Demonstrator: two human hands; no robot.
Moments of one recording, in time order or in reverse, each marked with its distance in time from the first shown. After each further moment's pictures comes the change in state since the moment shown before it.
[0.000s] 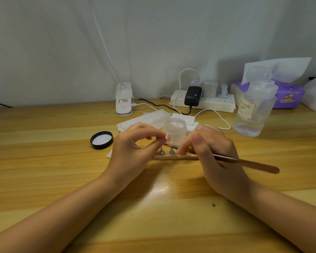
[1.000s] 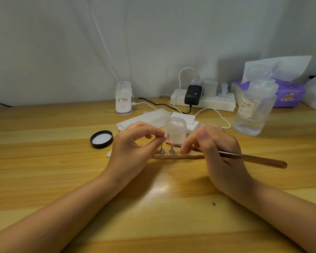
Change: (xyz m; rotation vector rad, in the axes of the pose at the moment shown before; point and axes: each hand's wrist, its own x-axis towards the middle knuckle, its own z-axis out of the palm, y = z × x) left_hand 0.000 0.001 0.000 0.024 -0.004 -0.041; right_hand 0.000 -0.001 -0.003 0.064 0.022 0.059
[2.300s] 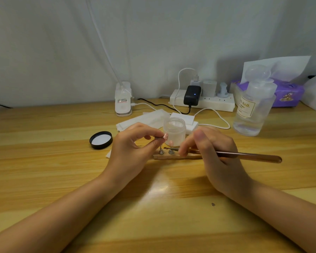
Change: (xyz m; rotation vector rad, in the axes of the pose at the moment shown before) left_hand 0.001 -0.002 0.000 0.012 -0.003 0.003; right_hand -0.001 -0.002 0.000 0.055 -0.022 0.074
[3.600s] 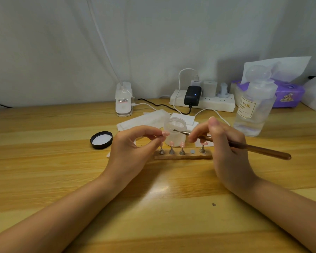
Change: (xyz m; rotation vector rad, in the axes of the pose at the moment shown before) left_hand -0.002 0.002 0.000 -0.055 0.029 0.018; right_hand 0.004 0.006 -0.003 0.163 0.105 0.079
